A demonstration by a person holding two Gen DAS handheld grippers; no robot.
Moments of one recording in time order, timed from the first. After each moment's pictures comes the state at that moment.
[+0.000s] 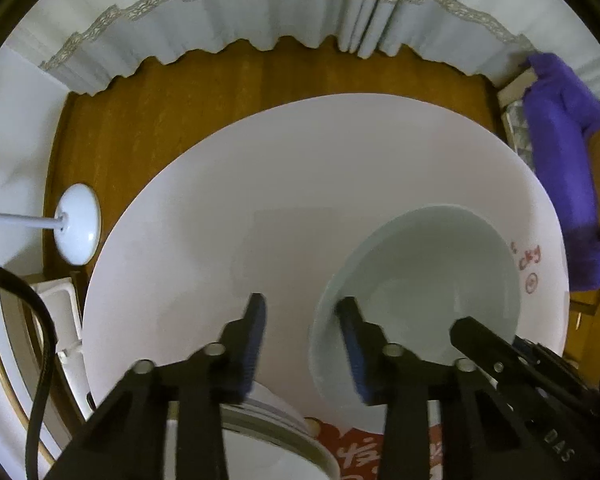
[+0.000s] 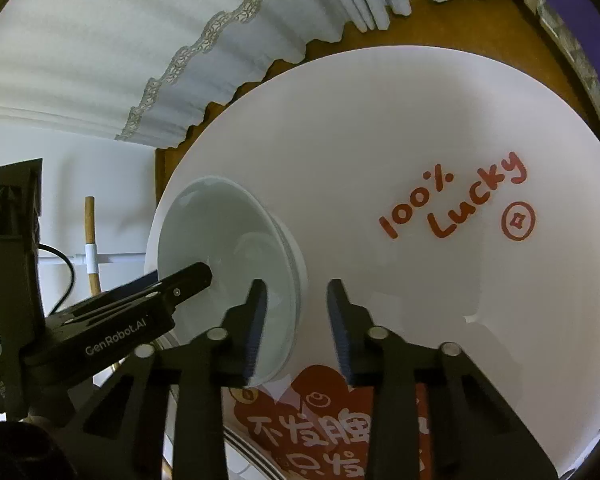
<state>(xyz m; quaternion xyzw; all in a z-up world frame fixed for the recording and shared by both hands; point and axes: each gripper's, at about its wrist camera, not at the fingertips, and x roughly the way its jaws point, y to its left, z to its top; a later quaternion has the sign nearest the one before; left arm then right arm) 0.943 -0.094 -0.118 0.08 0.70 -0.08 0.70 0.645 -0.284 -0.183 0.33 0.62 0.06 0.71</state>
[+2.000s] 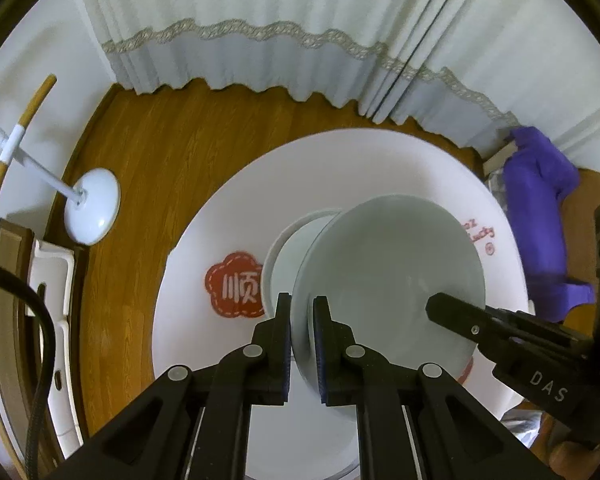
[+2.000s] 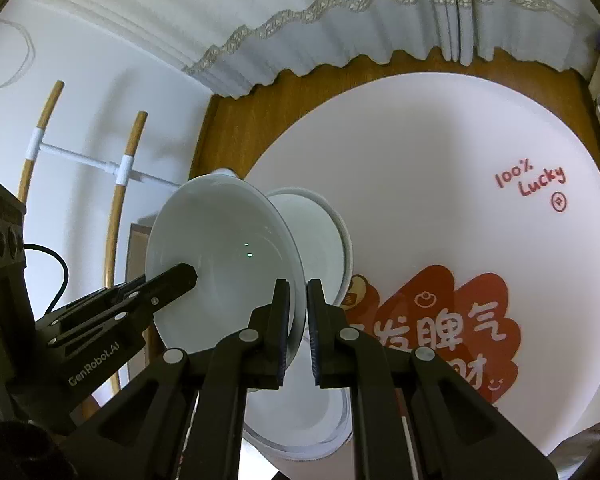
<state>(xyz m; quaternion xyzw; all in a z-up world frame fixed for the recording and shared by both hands) 0.692 0.102 0.067 -0.02 0.62 -0.06 0.78 0.587 -0.174 -0.085 0.20 0.62 0.17 0.74</state>
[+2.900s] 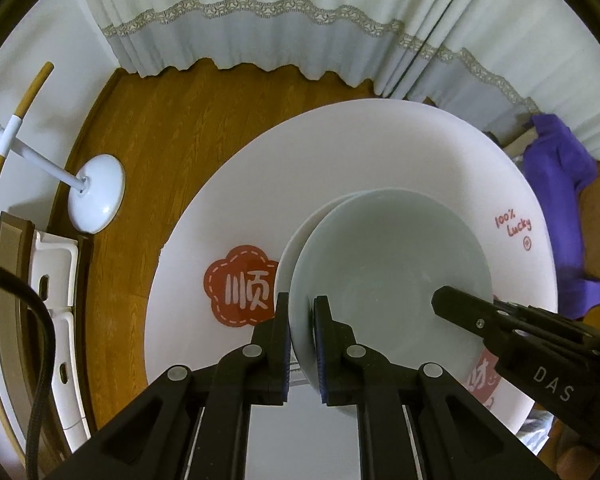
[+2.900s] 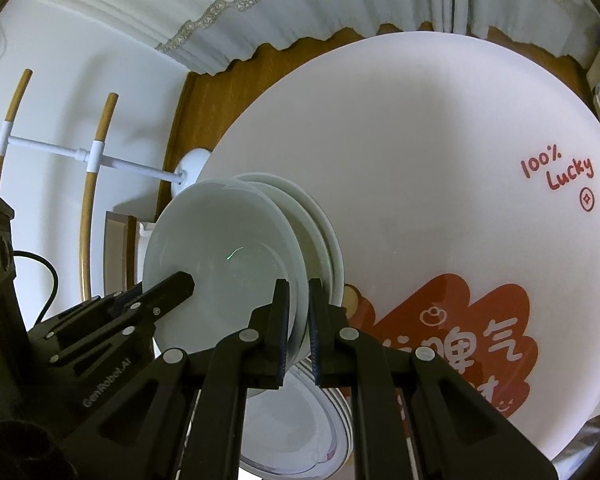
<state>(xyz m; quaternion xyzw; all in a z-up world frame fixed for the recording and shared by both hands) 0.758 0.078 -0.004 0.00 0.65 -0.04 0.76 0.615 -0.160 -0.134 0.19 0.66 0.14 0.71</state>
